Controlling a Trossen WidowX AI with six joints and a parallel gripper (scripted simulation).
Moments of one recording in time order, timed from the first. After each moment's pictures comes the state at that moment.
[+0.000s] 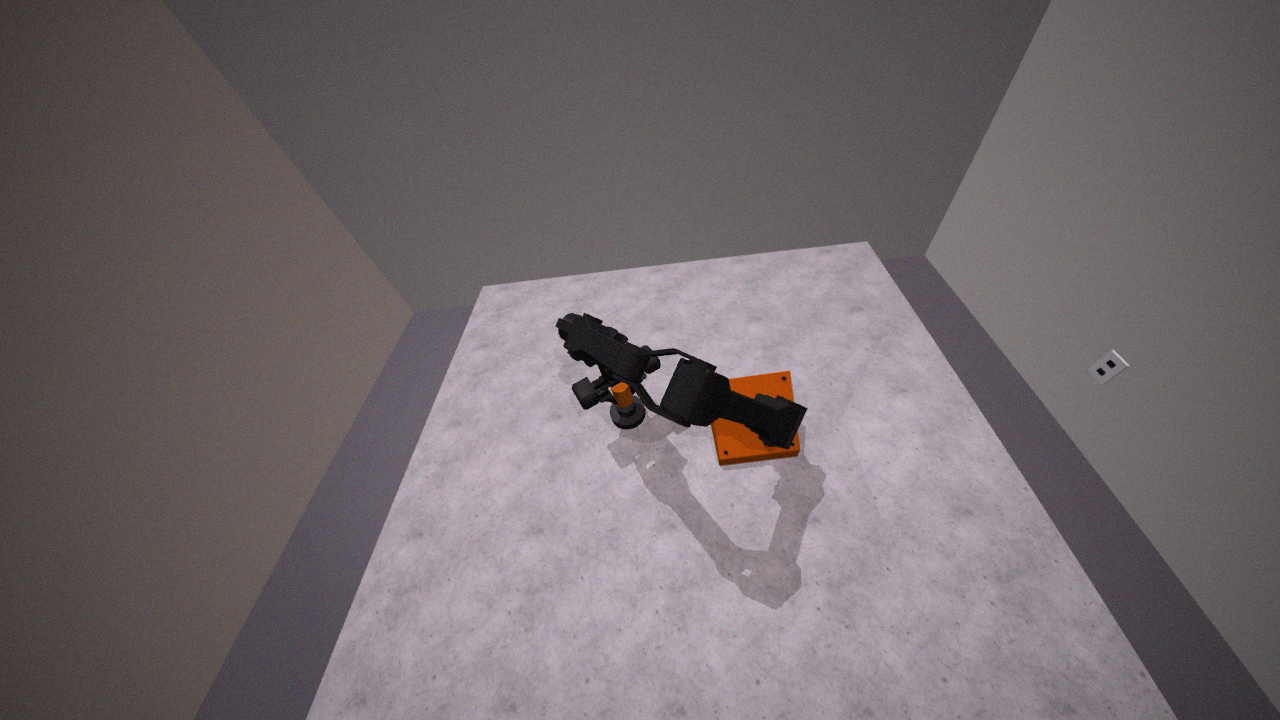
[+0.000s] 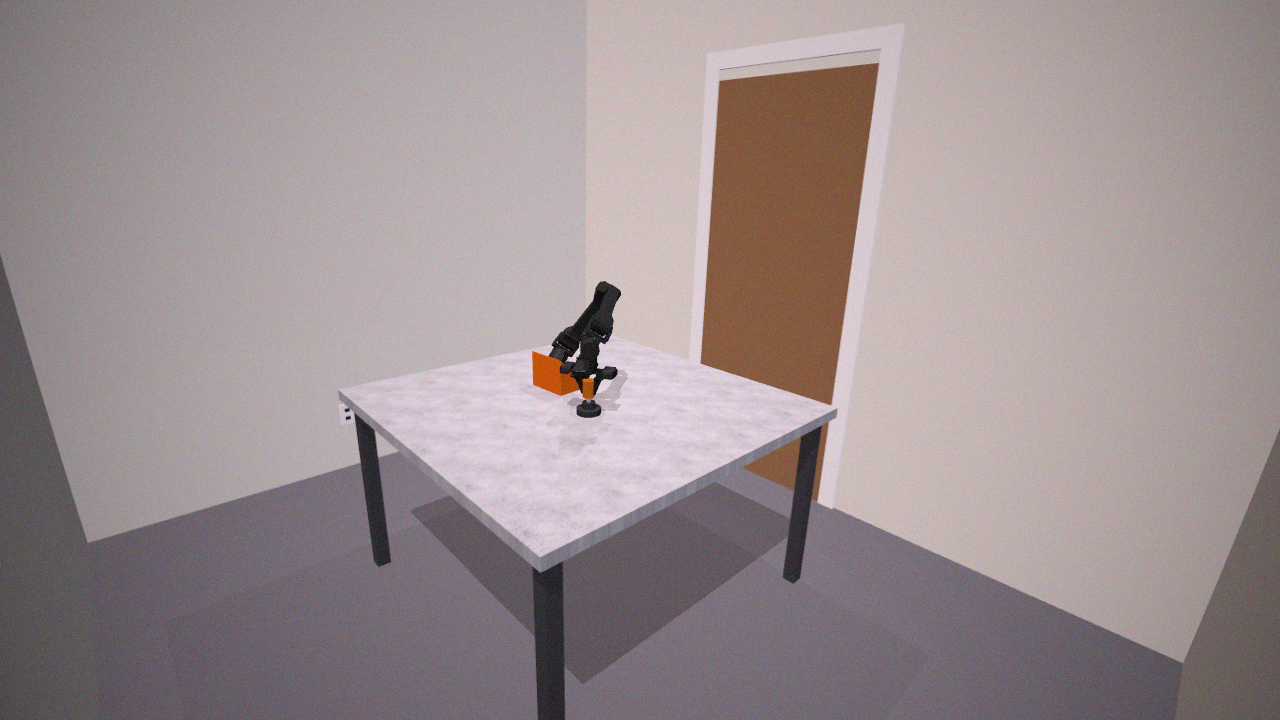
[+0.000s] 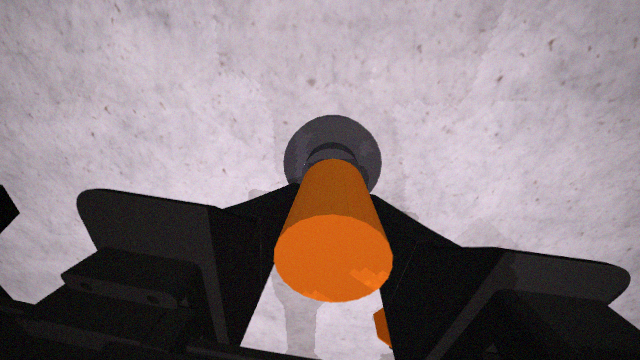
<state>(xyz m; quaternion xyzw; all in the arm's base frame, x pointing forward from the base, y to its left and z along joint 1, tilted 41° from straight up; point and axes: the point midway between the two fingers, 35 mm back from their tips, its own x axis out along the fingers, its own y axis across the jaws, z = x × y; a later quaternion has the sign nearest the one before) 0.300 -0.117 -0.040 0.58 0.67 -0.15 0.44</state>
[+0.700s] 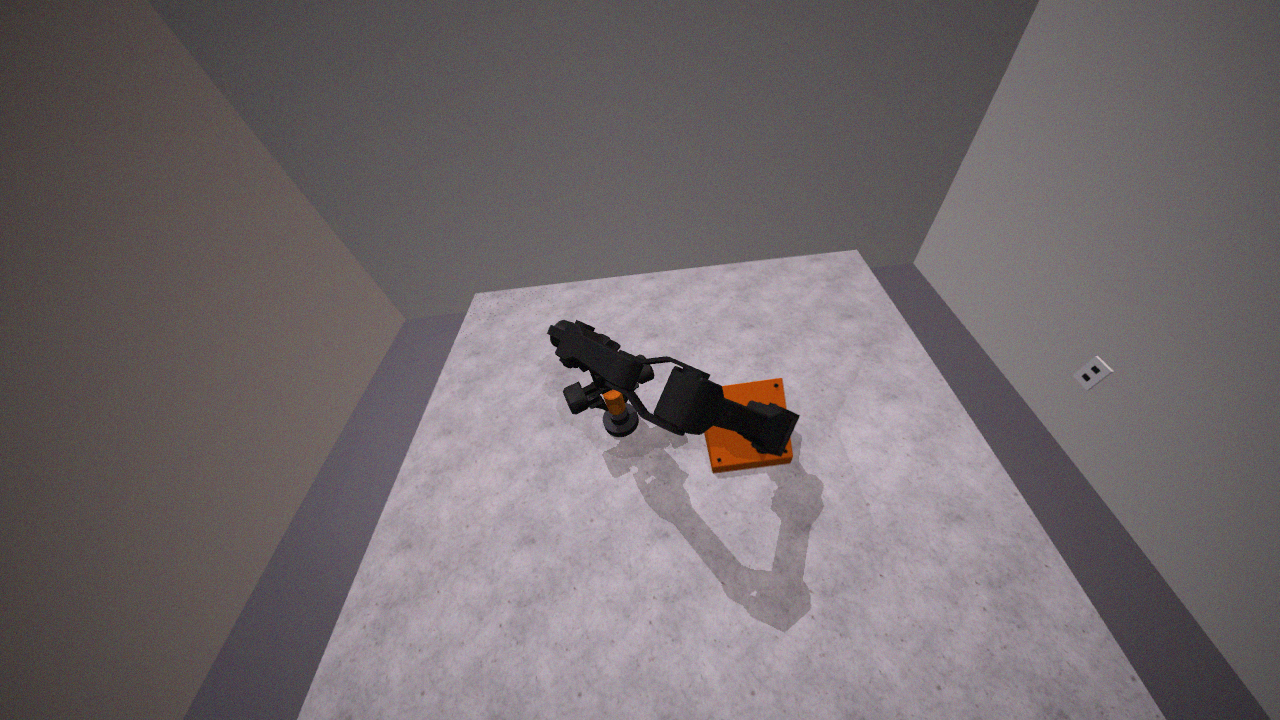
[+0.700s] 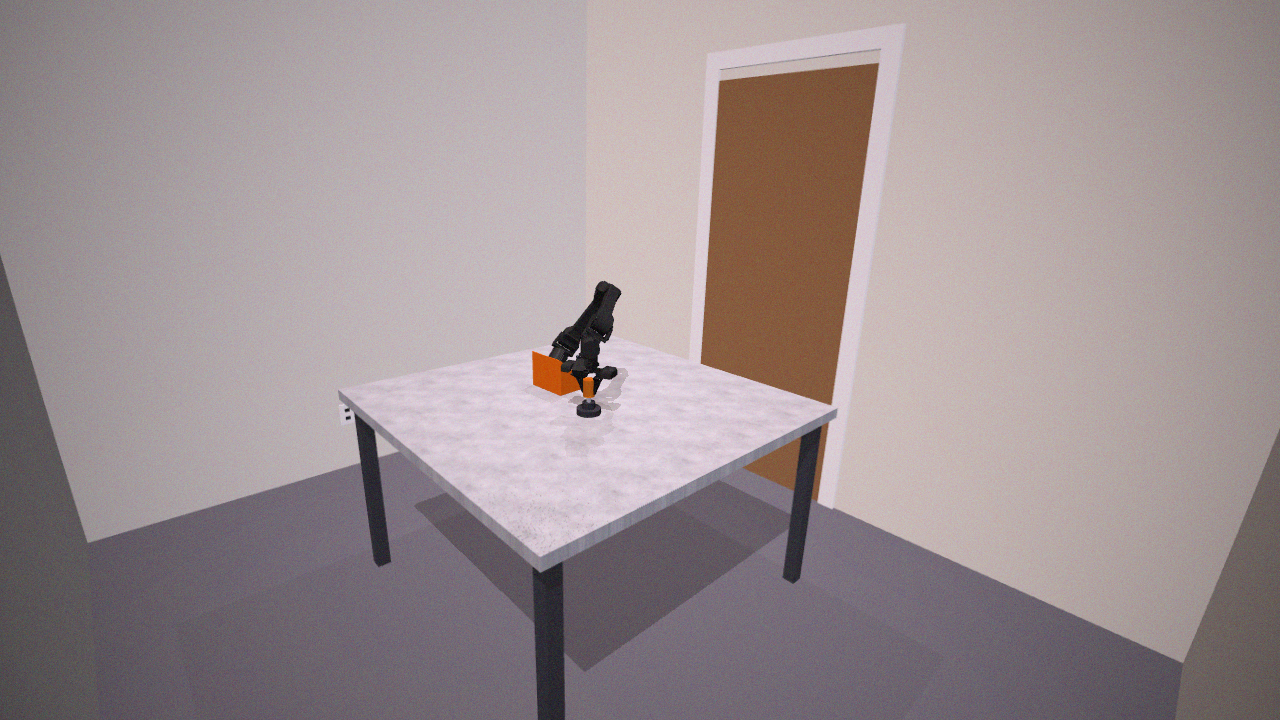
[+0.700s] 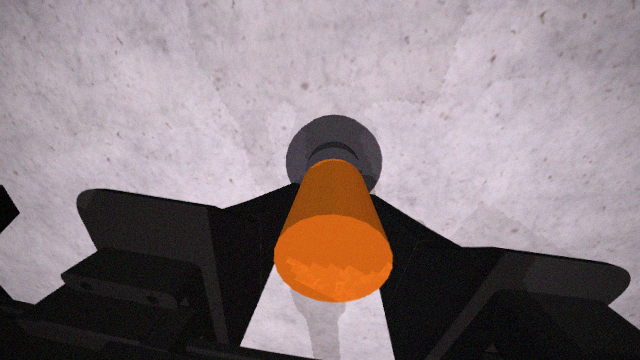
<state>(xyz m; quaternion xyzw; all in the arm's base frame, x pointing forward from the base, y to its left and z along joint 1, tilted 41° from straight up) 0.300 -0.118 -0.037 0.61 0.66 -0.19 0.41</state>
